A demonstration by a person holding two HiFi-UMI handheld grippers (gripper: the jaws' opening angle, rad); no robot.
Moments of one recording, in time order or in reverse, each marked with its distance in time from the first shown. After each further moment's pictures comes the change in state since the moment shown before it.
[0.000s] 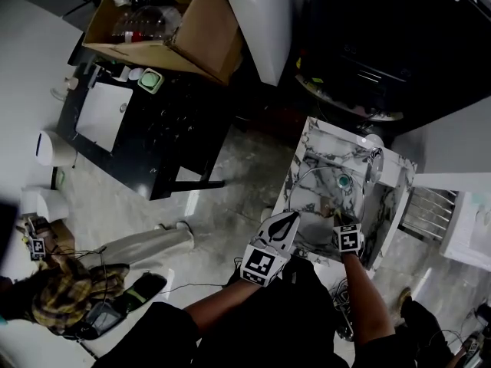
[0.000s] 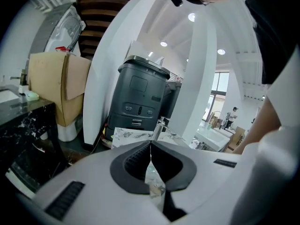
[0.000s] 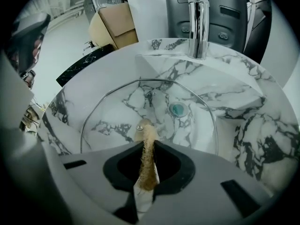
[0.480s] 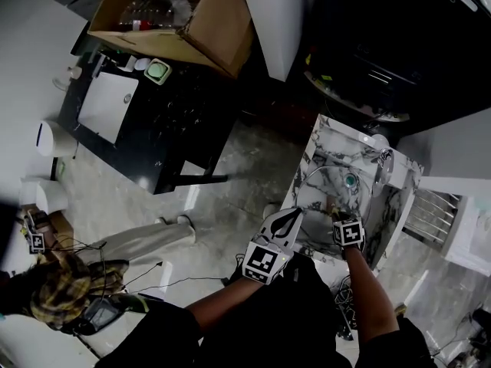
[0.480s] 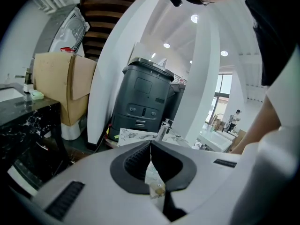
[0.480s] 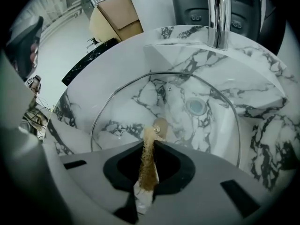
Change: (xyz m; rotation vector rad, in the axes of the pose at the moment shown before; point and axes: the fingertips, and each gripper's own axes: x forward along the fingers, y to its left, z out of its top) left arm -0.011 0.020 0.003 -0.021 -0.010 0.029; right arm 0.022 0.034 0.003 0.009 0.089 0.128
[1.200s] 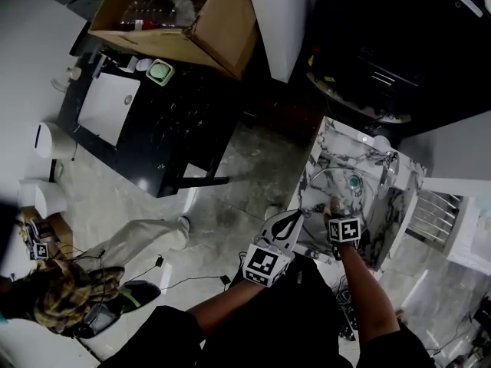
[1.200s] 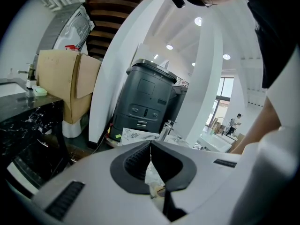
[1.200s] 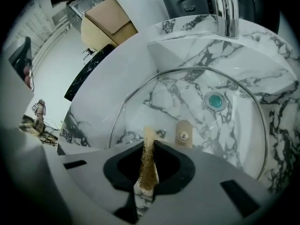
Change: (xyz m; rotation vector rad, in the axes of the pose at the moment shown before) left arm -0.011 0.015 0.003 -0.035 -0.014 -0.009; right arm 0.008 0.045 0.023 0.131 0.008 0.096
